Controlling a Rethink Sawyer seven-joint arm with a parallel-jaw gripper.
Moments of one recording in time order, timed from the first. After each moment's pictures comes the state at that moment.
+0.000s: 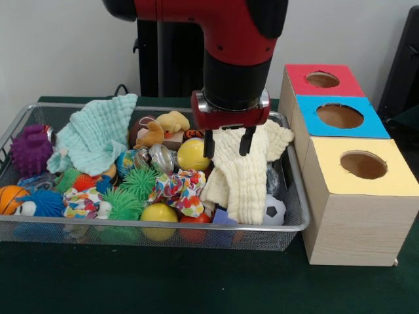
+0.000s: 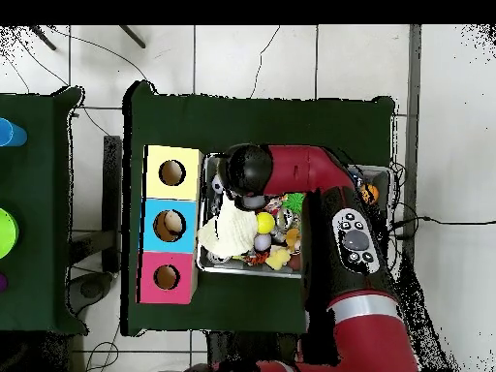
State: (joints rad) arm -0.33 -0.52 0.22 1.35 -0.31 0.94 1.57
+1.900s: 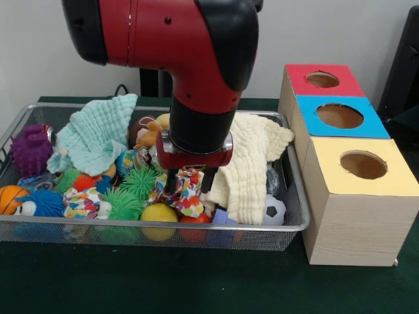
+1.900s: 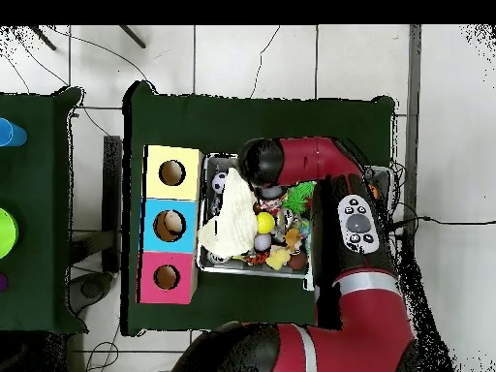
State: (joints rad) arm -0.35 -0.38 0.21 1.19 -0.45 0.94 1.57
